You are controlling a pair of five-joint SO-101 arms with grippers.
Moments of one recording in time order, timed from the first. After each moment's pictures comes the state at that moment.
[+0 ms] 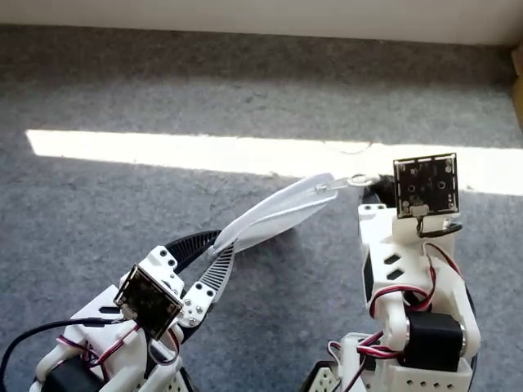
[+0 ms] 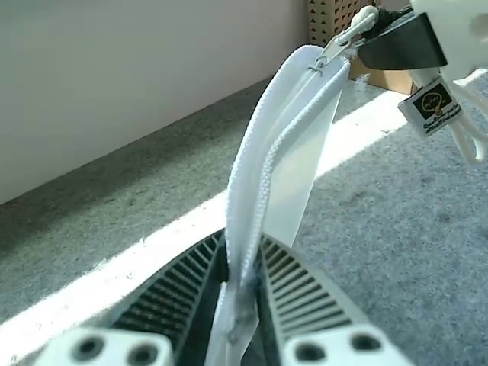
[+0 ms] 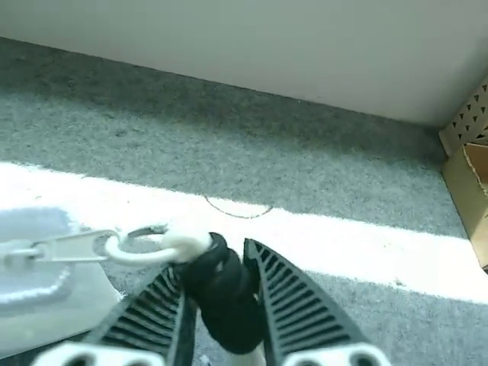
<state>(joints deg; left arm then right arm) 29.9 -104.2 60.7 69.8 -1.4 4.7 -73.2 39.3 66.2 14.3</state>
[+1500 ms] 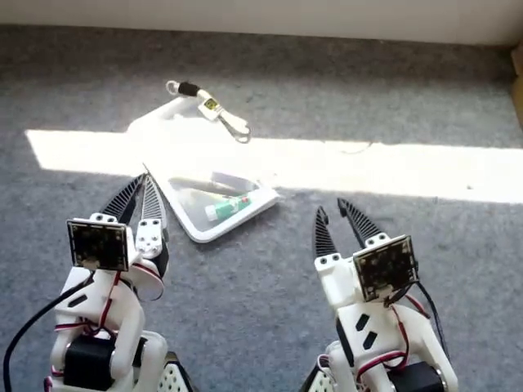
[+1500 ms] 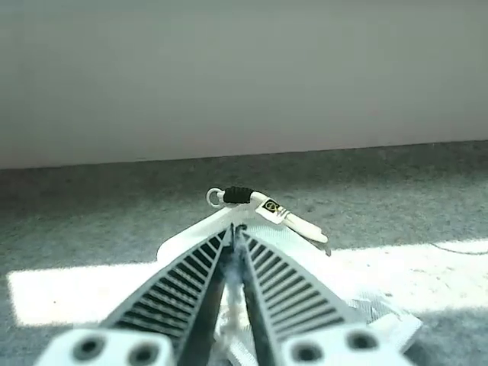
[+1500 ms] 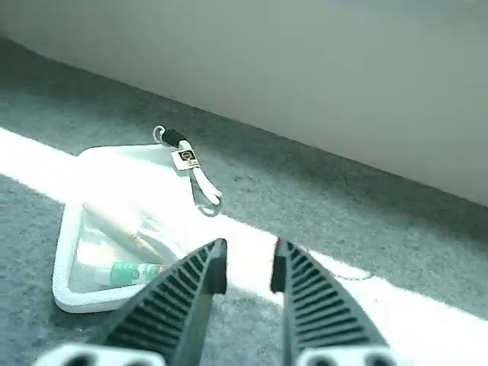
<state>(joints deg) 0.9 -103.9 73.0 49.1 4.2 -17.4 -101.3 59.8 62.4 14.2</state>
